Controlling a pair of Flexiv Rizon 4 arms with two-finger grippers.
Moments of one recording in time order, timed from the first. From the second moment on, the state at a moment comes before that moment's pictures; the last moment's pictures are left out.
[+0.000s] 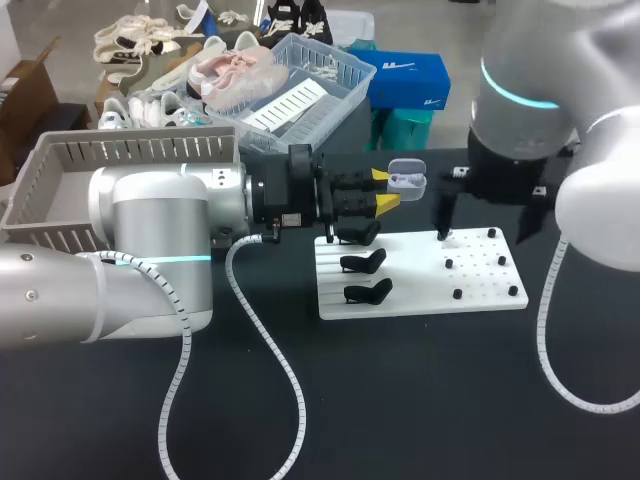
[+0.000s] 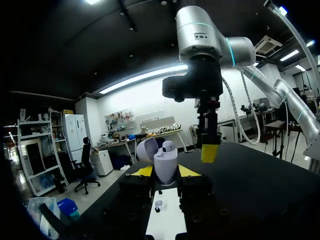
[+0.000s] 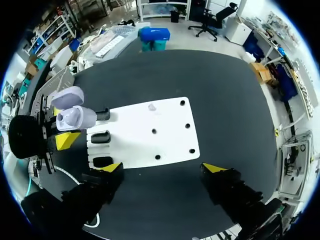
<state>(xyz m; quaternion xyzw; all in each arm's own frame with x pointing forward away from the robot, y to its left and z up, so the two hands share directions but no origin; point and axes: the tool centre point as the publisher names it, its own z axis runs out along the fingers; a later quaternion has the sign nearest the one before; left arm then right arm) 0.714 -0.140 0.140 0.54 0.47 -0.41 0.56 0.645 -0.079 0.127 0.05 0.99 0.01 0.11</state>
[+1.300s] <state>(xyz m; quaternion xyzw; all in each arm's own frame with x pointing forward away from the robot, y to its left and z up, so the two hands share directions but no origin) 0.714 -0.140 0.140 0.54 0.47 -0.41 0.56 0.725 -0.070 0.044 0.08 0.99 0.12 0.05</state>
